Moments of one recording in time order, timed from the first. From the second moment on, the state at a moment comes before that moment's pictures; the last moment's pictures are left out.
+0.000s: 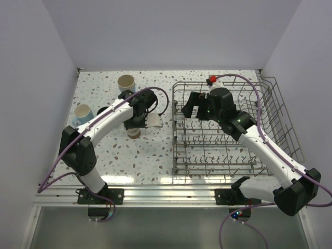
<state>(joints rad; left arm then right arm) -0.60 1.67 1.47 -1.26 -0.22 0.85 0.57 1.19 1.15 -0.48 0.06 0.55</state>
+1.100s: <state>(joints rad) -0.15 1.06 1.36 -0.97 -0.03 0.51 0.57 1.08 1.07 -0.63 0.23 0.49</state>
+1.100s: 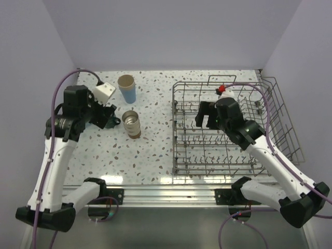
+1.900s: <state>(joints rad) 0.03 0.55 0.64 -0.83 -0.31 0.42 0.56 0.58 0.77 -0.68 0.31 0.46</state>
